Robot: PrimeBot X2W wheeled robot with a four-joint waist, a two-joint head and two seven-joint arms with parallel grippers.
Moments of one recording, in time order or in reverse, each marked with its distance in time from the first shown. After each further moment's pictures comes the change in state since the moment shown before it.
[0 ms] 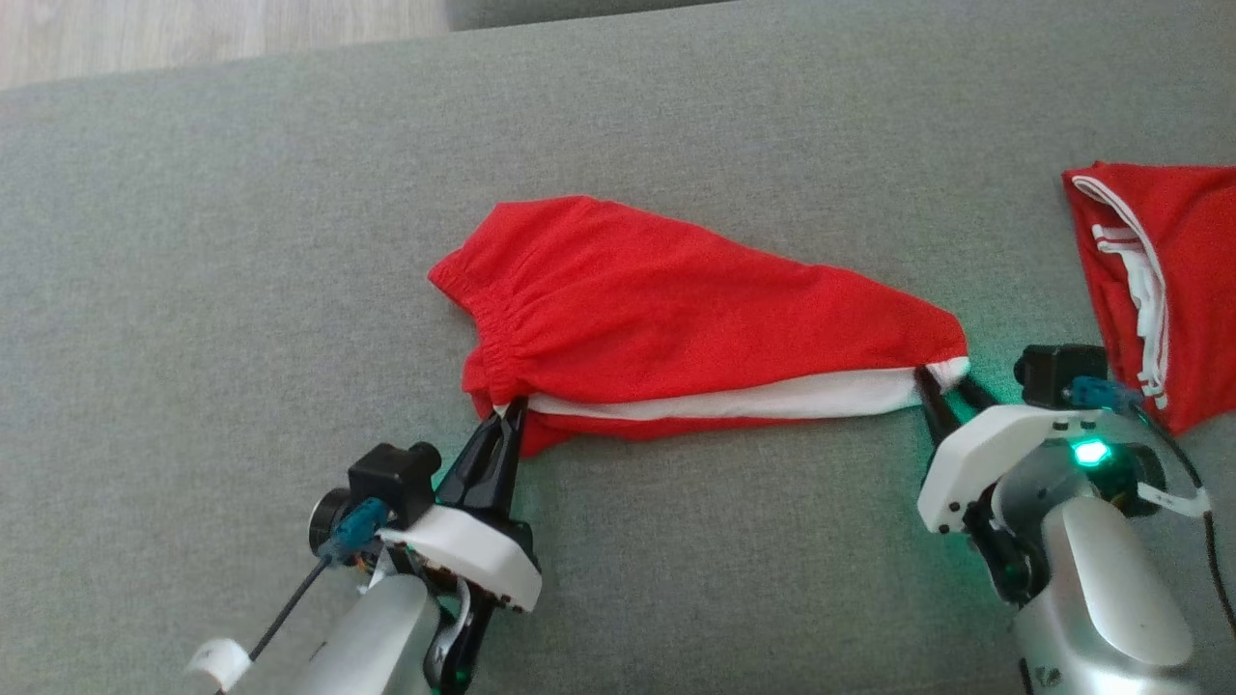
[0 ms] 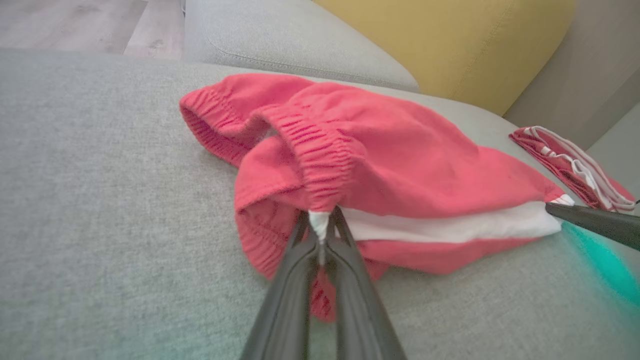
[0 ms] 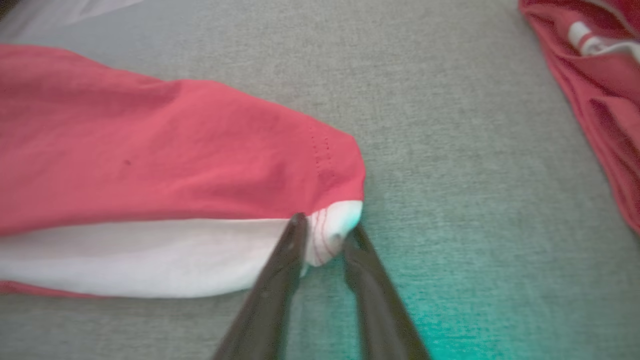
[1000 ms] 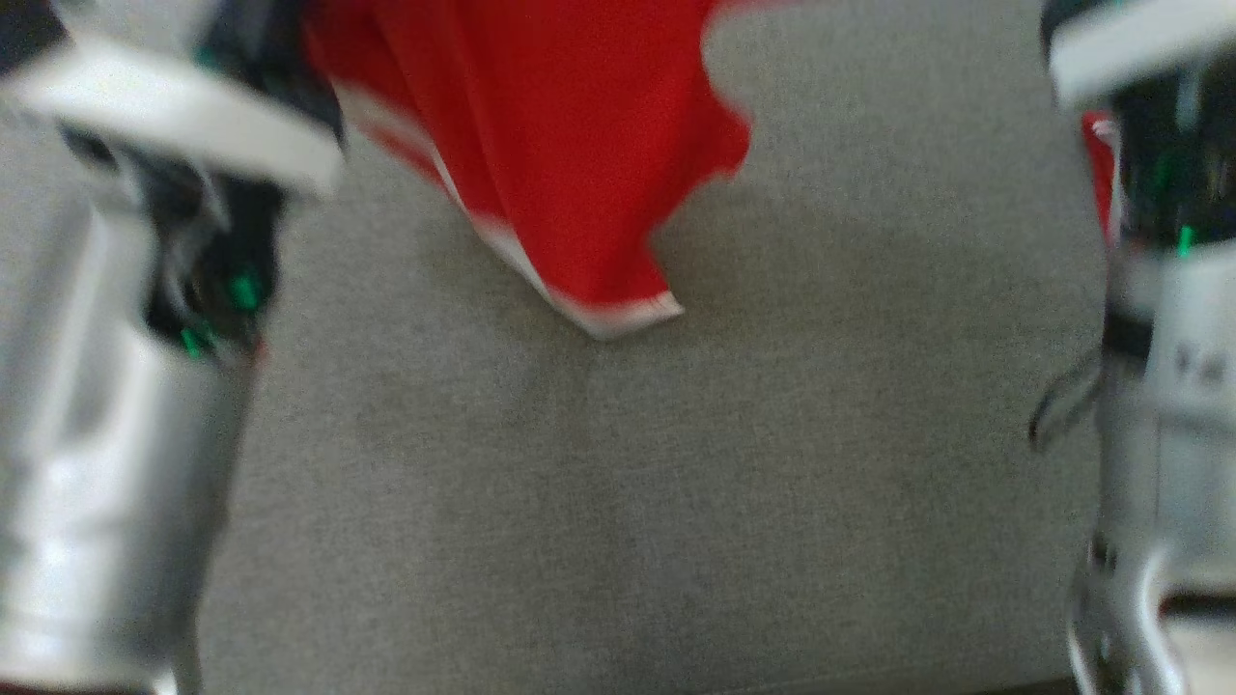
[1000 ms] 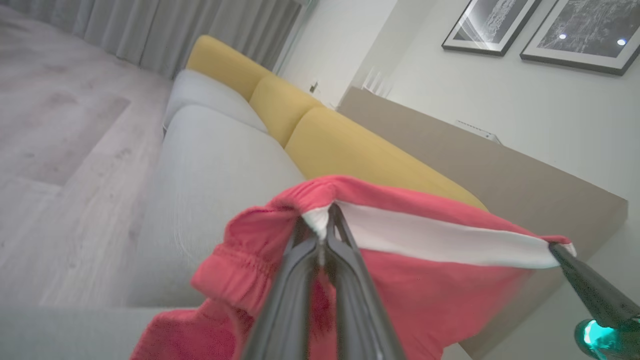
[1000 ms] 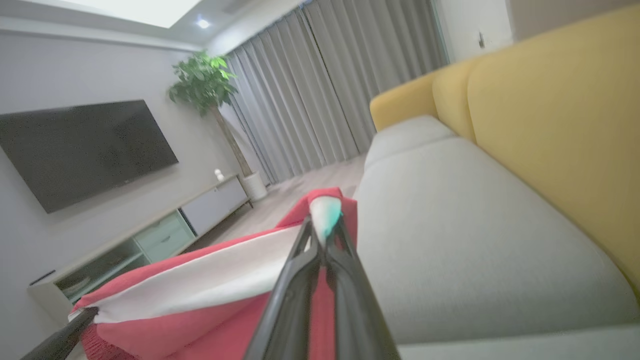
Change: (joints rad) left arm -0.441 0.154 0.249 -0.481 -0.425 0.069 0.422; right arm -0.534 -0.001 0.019 -0.401 0.435 0.000 0.110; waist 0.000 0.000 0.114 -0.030
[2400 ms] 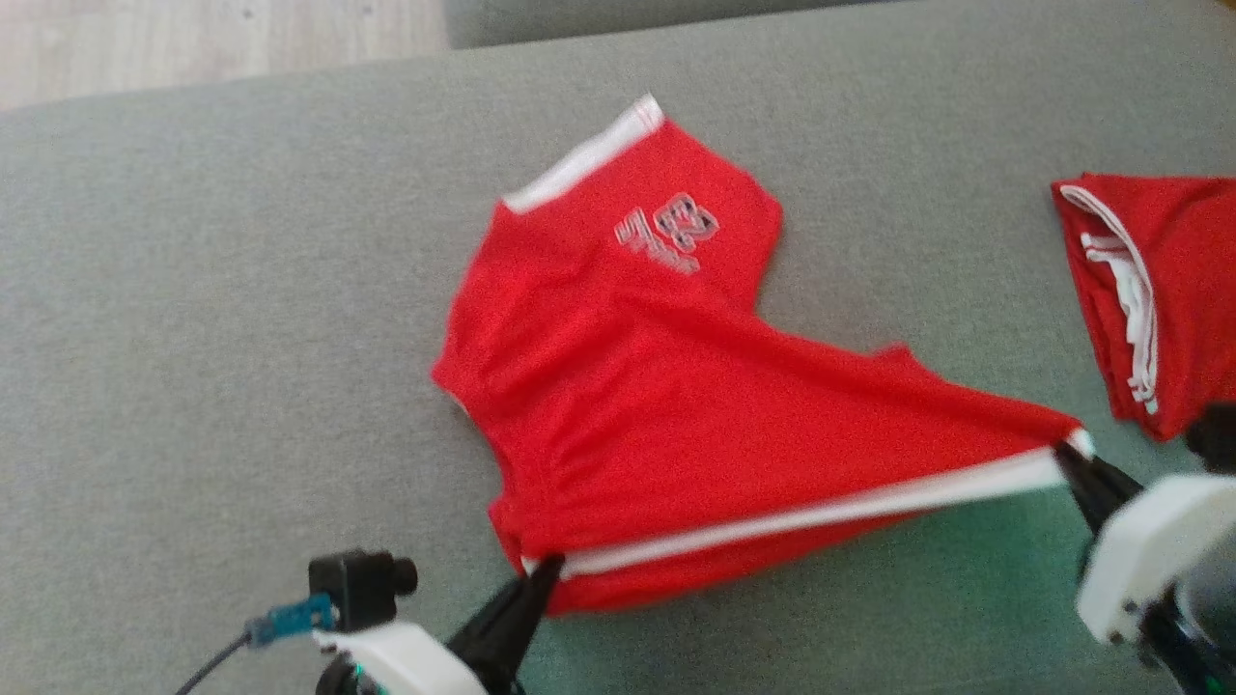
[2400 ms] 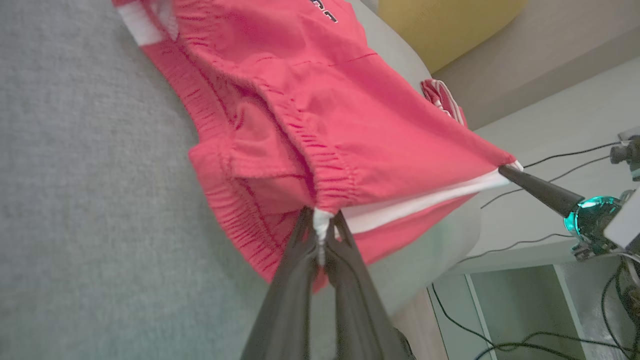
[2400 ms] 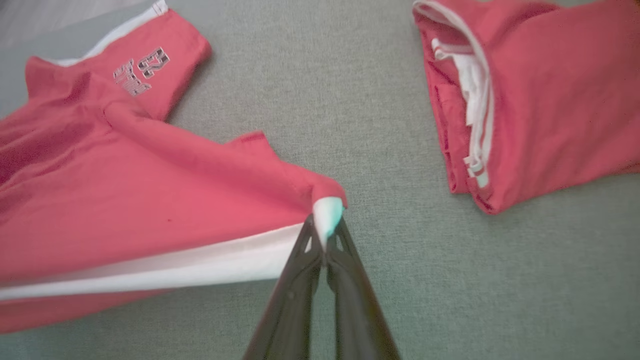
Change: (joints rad) left arm 0.745 0.158 -0.421 -0.193 -0.126 0.077 -0.027; right arm 0.902 -0.067 -0.153 -0.368 -0.241 0.000 0.470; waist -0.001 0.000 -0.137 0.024
